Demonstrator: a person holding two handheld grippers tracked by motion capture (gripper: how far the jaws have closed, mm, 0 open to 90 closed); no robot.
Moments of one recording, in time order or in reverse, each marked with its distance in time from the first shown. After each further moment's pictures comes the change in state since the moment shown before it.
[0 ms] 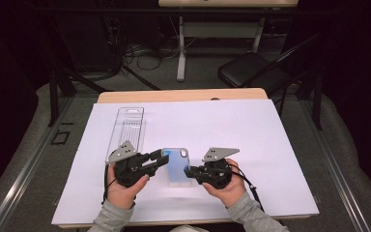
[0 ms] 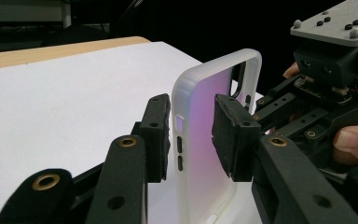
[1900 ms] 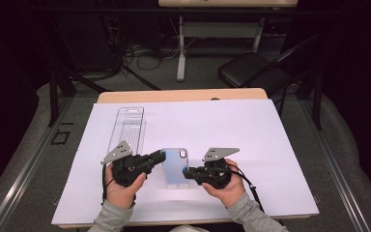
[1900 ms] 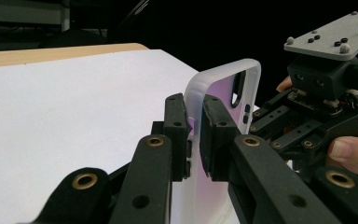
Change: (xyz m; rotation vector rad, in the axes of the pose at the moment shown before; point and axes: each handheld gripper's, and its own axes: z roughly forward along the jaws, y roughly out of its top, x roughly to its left) left arm 0.004 -0.003 -0.004 -0.041 -0.021 -0.051; right arm -0.001 -0.001 0.001 -0.007 0.049 0.033
